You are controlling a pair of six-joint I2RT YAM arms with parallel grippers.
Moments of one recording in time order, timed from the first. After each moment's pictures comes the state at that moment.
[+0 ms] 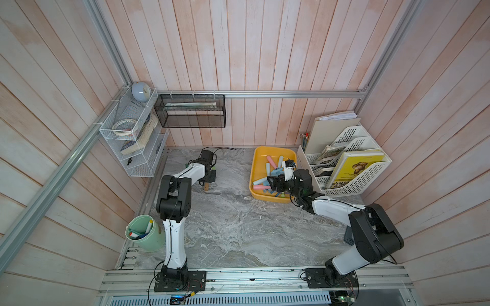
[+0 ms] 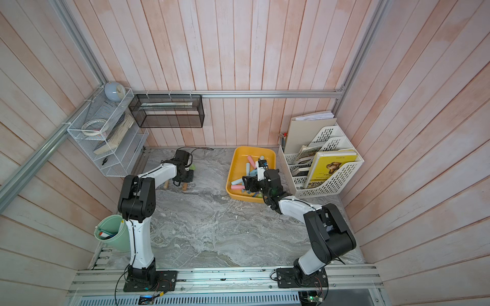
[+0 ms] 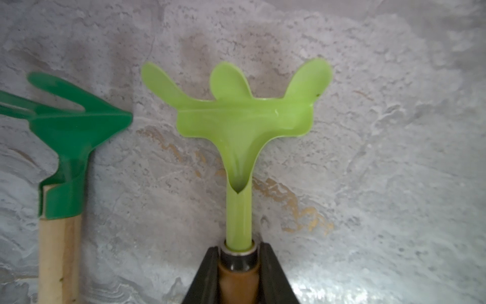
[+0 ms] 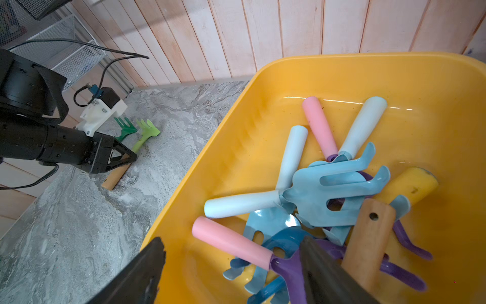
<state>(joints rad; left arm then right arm) -0.17 2.16 1.57 -0.56 -0.15 -0.08 0.43 1.57 0.77 0.40 -0.18 0.31</state>
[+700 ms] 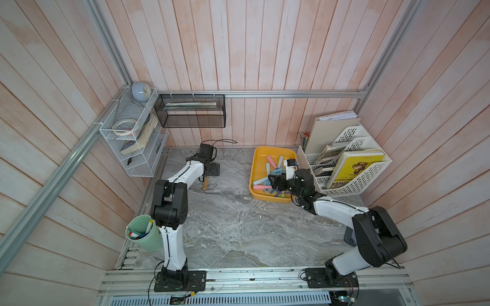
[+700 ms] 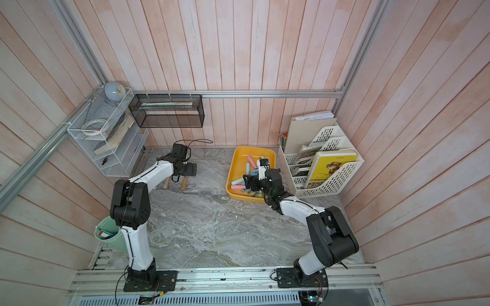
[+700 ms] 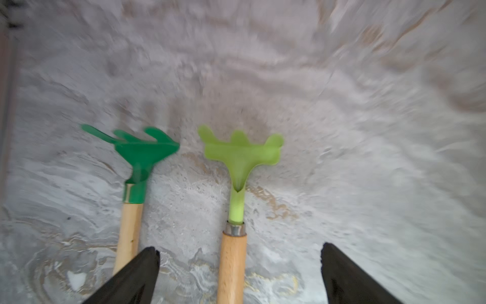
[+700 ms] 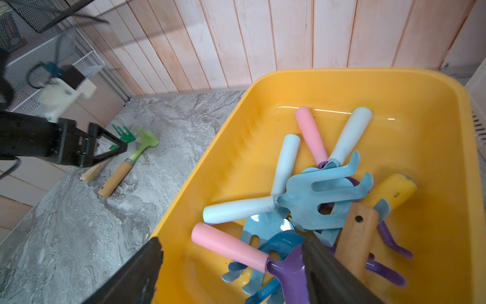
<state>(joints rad) -0.20 1.90 1.50 -0.48 -0.17 -0.15 0.43 1.51 0.75 0.40 -0.13 0.32</state>
